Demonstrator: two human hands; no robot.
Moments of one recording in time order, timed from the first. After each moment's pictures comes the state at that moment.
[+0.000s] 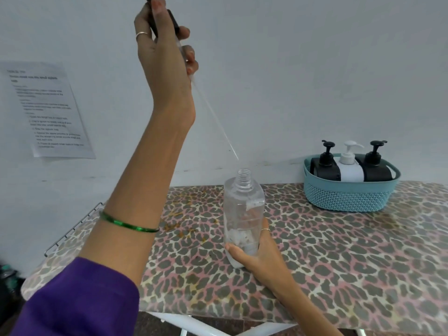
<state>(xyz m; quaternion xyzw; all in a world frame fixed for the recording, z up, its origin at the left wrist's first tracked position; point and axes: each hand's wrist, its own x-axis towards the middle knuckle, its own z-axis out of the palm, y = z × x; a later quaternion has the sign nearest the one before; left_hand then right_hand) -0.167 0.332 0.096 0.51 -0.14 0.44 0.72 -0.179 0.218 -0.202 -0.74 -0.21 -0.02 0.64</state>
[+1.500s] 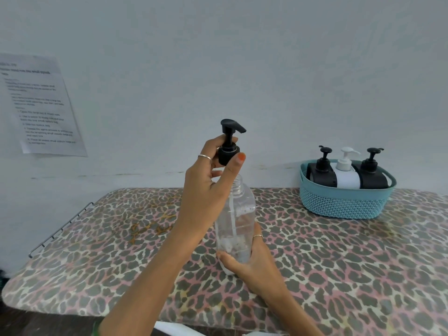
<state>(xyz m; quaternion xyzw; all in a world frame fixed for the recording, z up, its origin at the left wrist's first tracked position) -0.197 0.322 -0.048 0.77 -0.15 0.35 0.51 -0.180 0.219 -0.198 -0.73 -0.23 -0.01 0.64</state>
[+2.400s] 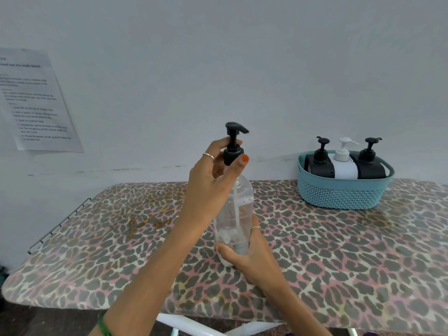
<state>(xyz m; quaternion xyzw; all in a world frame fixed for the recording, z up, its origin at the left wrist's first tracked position) -0.187 0.320 -0.059 0.79 -0.13 0.28 0.53 -0.179 0.219 -0.199 -0.73 -0.23 -0.02 0.64</state>
